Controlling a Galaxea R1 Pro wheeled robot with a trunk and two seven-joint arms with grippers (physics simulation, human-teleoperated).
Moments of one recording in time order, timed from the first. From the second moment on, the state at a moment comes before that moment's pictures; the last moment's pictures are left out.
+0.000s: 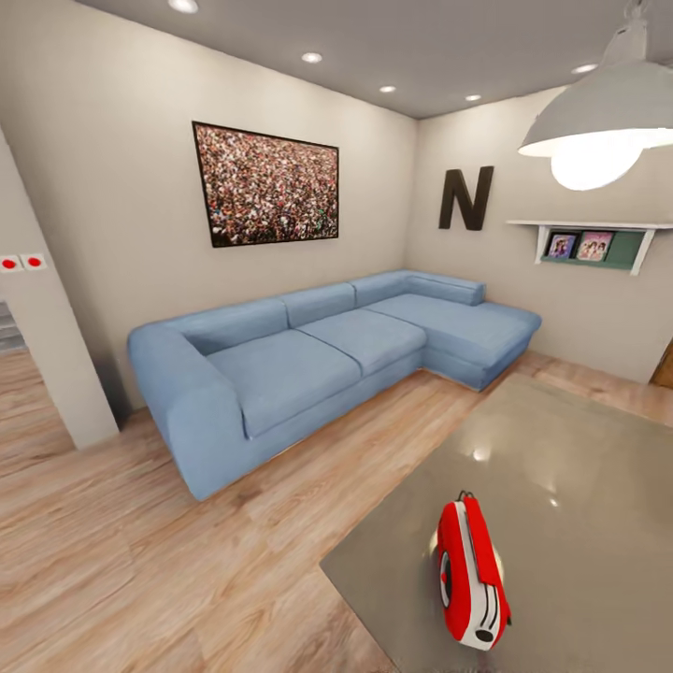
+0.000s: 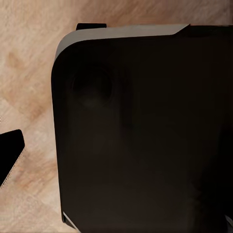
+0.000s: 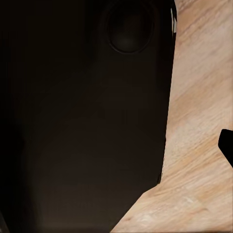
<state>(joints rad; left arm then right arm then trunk) 0.00 -0.02 0.00 -0.11 0.01 0.00 0.00 0.00 0.00 0.01 0.00 0.00 -0.02 0.00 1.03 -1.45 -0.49</state>
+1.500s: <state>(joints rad) 0.00 -0.02 0.00 -0.11 0.01 0.00 0.00 0.00 0.00 0.01 0.00 0.00 -0.02 0.00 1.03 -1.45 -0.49</state>
